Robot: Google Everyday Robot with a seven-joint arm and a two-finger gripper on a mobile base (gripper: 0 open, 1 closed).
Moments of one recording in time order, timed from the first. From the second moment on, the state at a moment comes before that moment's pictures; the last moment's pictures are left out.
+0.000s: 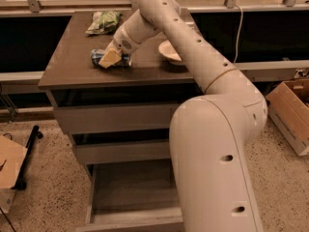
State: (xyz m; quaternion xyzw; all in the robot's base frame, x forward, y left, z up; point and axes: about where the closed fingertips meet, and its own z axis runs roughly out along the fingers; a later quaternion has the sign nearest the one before) arm 0.777 0.145 0.828 -0.61 0.68 0.23 0.33
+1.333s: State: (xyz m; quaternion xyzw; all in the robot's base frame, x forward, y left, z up) arm 0.777 0.145 0.830 -0.61 0.68 0.23 0.33
